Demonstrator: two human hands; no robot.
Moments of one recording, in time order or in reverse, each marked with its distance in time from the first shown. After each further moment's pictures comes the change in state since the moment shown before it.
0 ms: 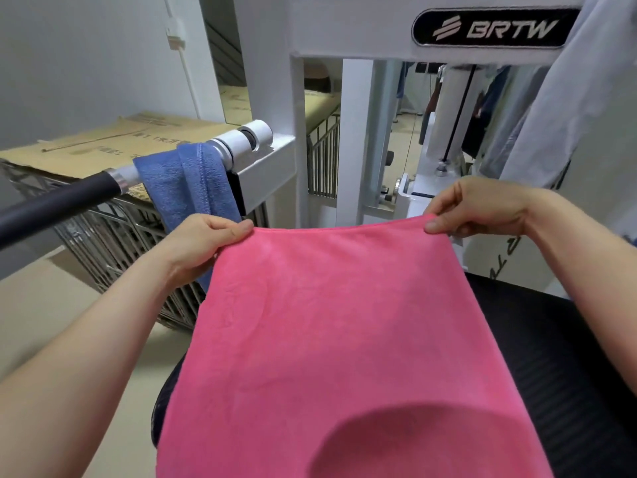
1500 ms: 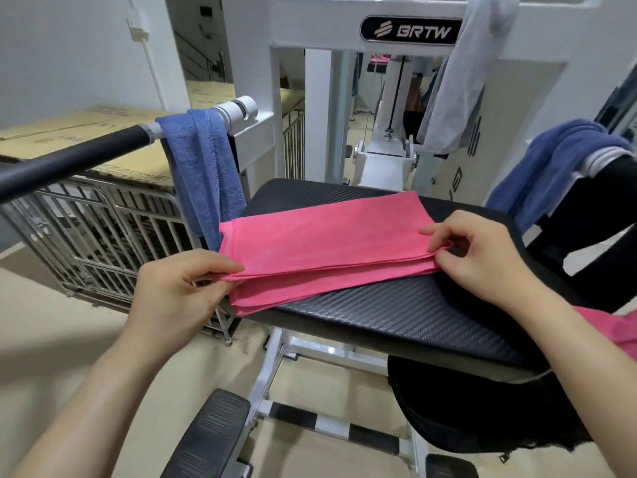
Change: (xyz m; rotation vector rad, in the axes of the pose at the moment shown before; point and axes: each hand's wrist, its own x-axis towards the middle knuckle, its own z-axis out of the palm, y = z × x) left_hand -0.219 -0.057 0.023 0.481 0.276 0.772; right_hand -0.200 0.060 0.159 -0.409 0.790 -0.520
